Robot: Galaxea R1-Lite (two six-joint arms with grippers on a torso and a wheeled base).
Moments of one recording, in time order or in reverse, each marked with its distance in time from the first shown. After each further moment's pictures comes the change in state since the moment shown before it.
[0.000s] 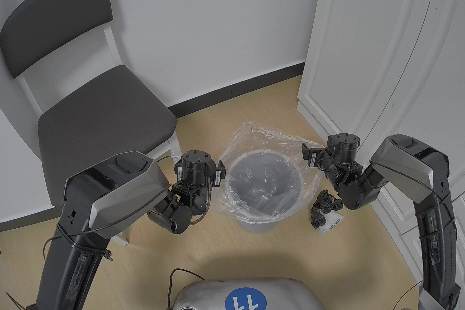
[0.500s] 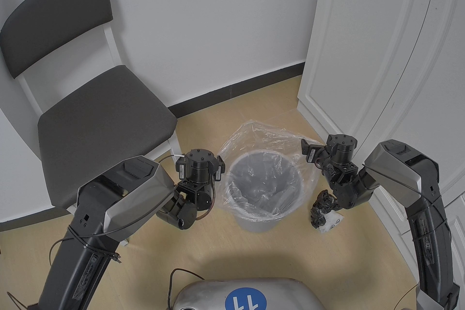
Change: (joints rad) left arm 0.021 0.095 -0.161 0.020 0.073 0.000; right arm -0.017 0.098 -0.133 -0.037 0.000 0.075
